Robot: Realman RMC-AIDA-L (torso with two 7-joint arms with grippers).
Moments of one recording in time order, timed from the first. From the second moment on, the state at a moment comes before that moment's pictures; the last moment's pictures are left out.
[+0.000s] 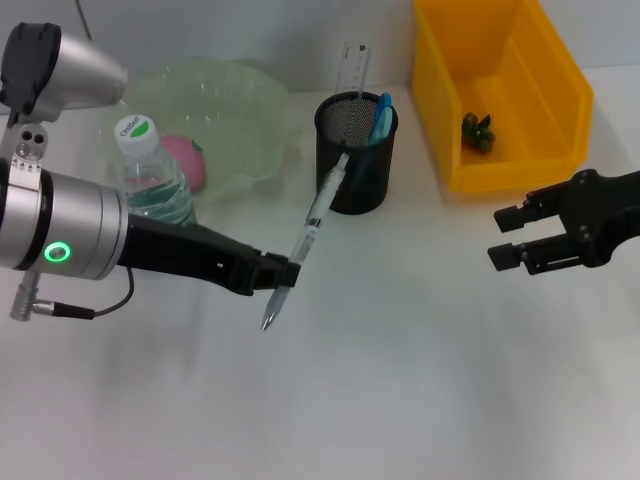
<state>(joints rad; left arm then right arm) -0.48 -2.07 1.38 1.34 2.08 1.46 -2.50 0.59 1.97 -0.64 -0.98 -2.26 -1.83 1.69</state>
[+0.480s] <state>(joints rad) -0.44 -2.07 1.38 1.24 1.80 1.40 -2.12 0.52 1.97 -0.52 -0.91 -2.06 -1.83 1.63</state>
